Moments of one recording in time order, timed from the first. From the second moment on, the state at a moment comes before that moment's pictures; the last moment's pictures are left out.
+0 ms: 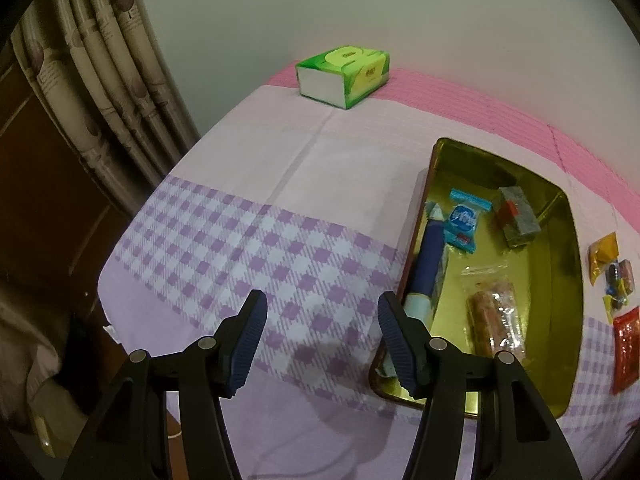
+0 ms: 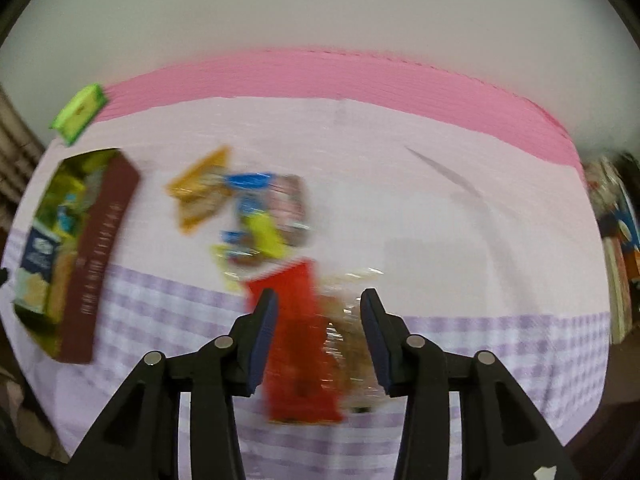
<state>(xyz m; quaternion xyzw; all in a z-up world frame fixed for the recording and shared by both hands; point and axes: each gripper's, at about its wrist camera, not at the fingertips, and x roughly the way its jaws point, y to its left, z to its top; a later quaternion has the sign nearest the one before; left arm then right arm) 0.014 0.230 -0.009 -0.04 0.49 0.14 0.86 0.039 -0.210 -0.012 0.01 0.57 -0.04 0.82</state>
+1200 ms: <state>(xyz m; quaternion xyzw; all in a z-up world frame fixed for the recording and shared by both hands) 0.041 0.009 -0.003 0.01 0.54 -0.06 0.84 0.012 -0.237 -0.069 0.02 0.55 0.00 0.83</state>
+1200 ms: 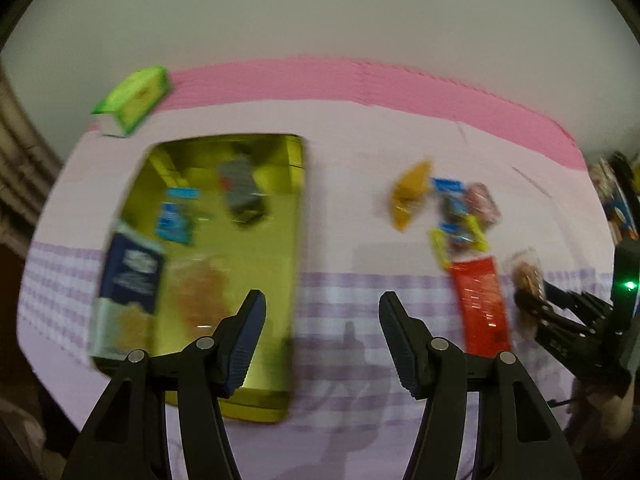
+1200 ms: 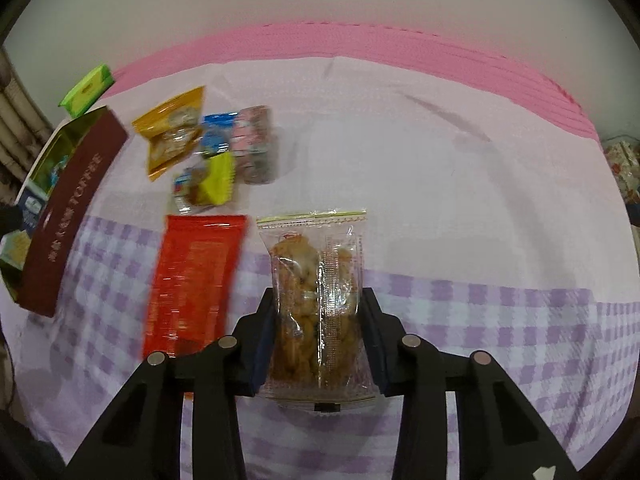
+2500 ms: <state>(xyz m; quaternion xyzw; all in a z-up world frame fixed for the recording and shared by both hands) 0.045 -0.162 -0.090 0.09 0.59 -0.11 0.80 -0.006 -0.305 -0.067 0.07 0.55 -0.04 0.83</state>
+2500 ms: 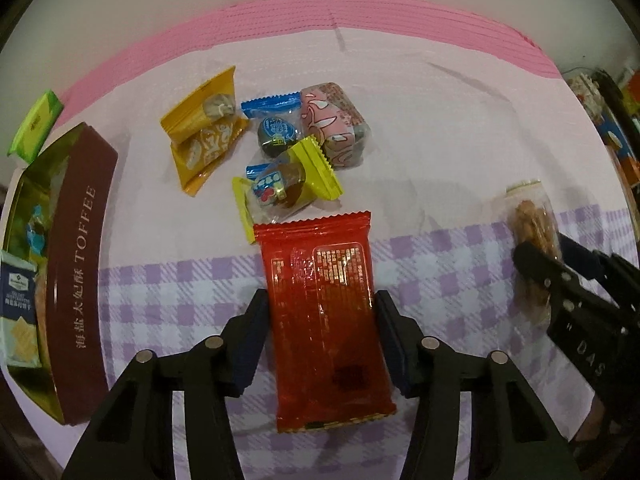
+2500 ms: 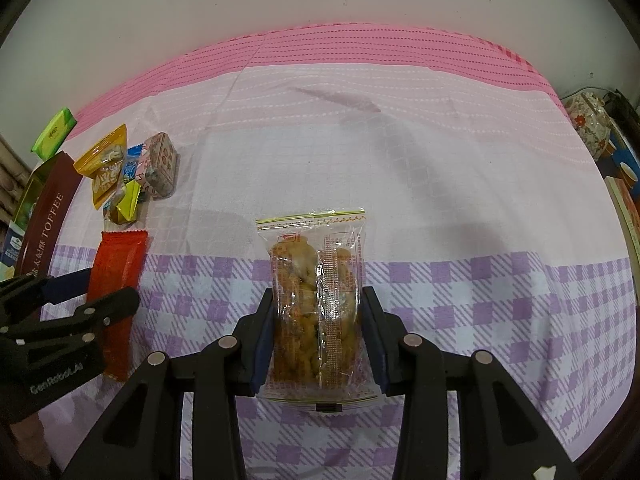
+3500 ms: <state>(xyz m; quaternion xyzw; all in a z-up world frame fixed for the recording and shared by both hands) 0.025 -0.139 -0.084 0.09 0.57 -0.12 0.80 -0.007 -0.298 -0.067 0.04 0.54 -0.06 0.84</state>
